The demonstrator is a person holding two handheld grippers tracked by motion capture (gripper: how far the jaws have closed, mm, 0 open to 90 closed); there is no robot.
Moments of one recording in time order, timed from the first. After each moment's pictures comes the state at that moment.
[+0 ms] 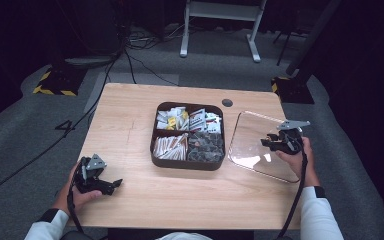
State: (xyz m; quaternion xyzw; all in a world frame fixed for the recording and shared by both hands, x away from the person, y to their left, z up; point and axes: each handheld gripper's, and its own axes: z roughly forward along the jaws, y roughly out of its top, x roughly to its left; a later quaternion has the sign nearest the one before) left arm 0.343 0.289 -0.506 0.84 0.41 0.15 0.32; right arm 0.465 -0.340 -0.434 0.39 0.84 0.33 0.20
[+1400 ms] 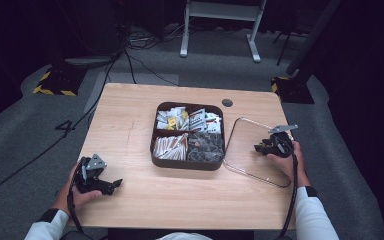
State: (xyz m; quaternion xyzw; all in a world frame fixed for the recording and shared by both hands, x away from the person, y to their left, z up) left arm 0.343 0.289 -0.506 0.84 0.41 0.15 0.32; right arm 0.482 -0.335 -0.477 0.42 0.84 0.31 0.16
